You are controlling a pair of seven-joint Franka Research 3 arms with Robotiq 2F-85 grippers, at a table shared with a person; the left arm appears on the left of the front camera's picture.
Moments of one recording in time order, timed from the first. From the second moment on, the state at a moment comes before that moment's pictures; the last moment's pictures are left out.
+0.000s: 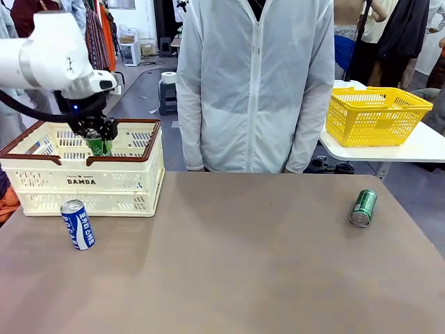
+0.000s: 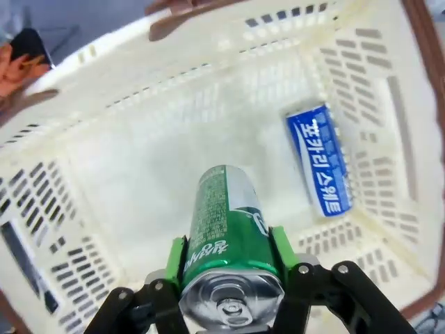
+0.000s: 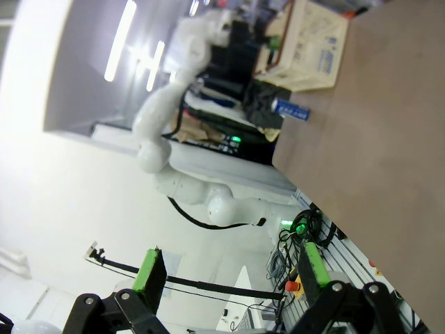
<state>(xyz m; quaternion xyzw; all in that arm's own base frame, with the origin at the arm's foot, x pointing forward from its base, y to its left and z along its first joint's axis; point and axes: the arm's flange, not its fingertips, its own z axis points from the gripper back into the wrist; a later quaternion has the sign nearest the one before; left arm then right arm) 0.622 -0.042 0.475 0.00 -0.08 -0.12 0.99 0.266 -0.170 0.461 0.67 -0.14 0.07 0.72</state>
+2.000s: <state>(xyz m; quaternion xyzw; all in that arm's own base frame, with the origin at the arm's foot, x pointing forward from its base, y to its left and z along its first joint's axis) 0.485 0.048 0.628 -0.31 -0.05 -0.07 0.95 0.267 -0.170 0.461 0.67 -0.13 0.07 0.72</state>
